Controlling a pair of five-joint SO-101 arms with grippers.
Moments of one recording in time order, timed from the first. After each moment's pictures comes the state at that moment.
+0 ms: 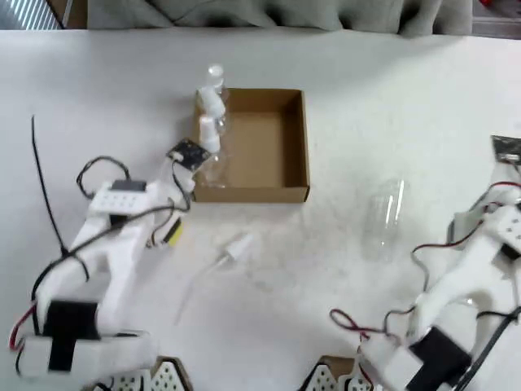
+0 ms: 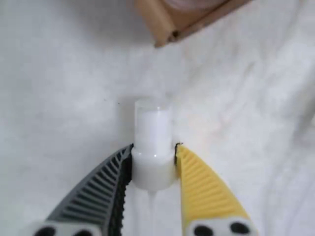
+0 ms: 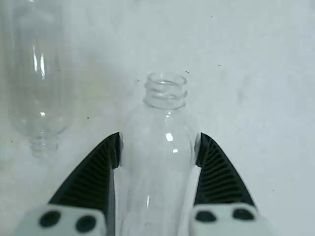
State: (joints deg) left arm -3.0 -9.8 48.4 51.0 -26.5; right arm 37.2 -16.4 25.9 69.2 32.3
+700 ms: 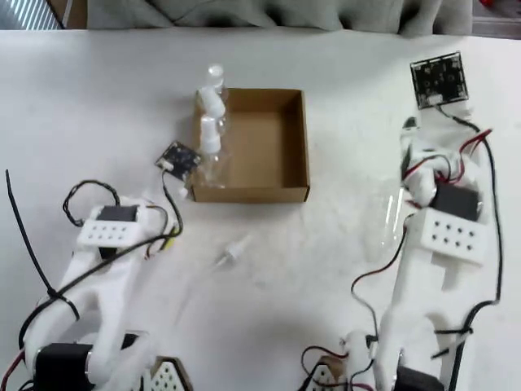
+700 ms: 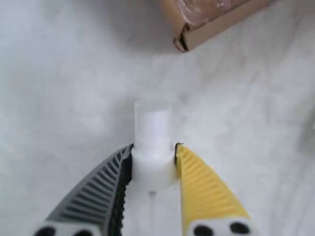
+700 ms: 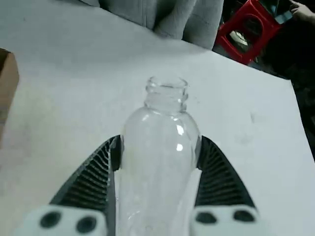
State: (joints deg) left arm -4.4 -22.4 58.1 45.0 -26.0; right arm 12.2 -31.7 32.0 35.6 28.2
